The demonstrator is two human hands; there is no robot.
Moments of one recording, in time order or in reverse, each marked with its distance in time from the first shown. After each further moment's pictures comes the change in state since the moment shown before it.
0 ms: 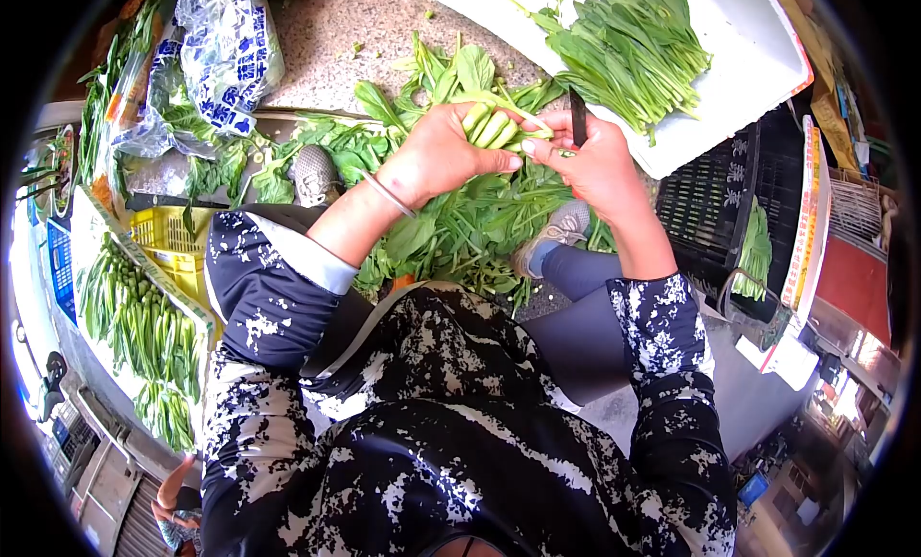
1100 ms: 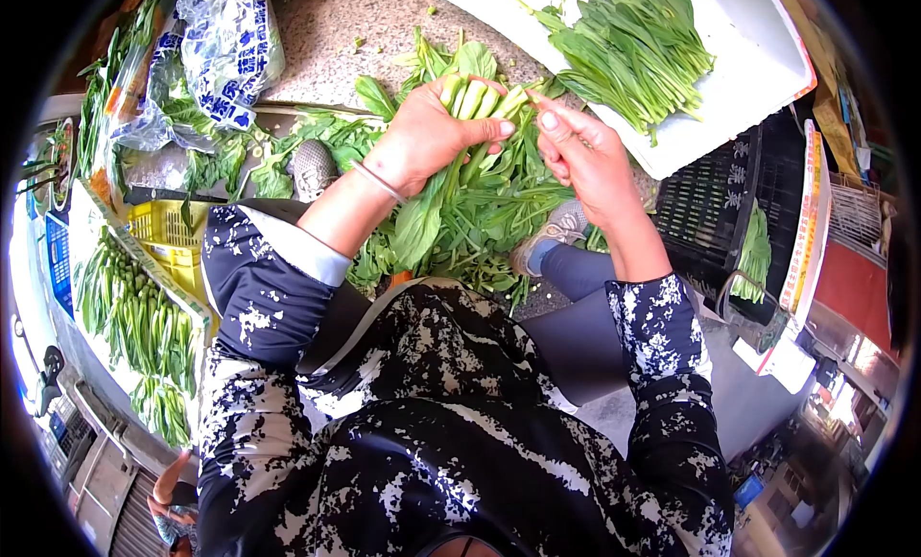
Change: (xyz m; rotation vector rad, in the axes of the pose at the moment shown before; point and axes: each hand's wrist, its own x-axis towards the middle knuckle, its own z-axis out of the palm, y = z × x) left_hand -0.003 0.016 -0.006 -0.122 0.105 -0.073; right_hand -0.005 -0.001 0.008 0.357 -0.019 0.060
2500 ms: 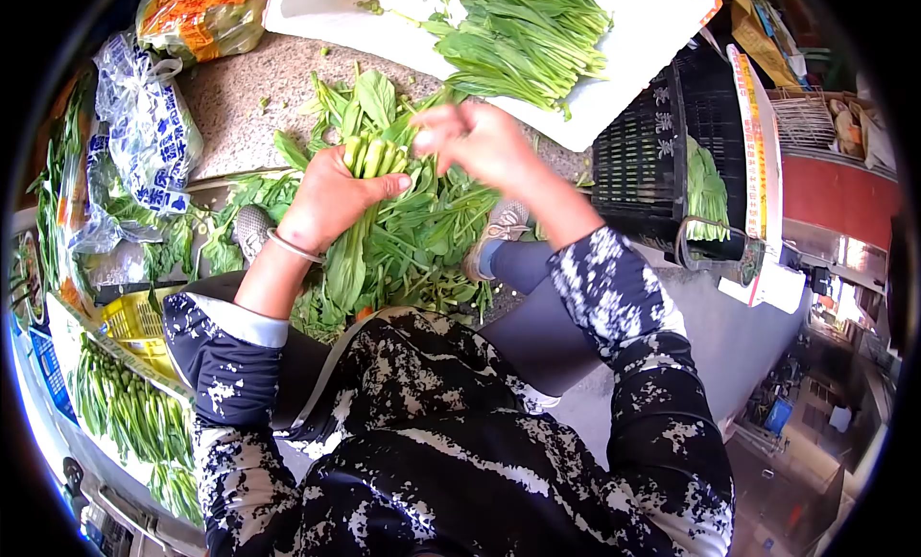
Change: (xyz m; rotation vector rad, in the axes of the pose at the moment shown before) left_hand -0.002 -0.005 0.007 0.327 -0.092 0.008; right_hand 0.016 -0.006 -0.017 -0.431 -0.006 0.044
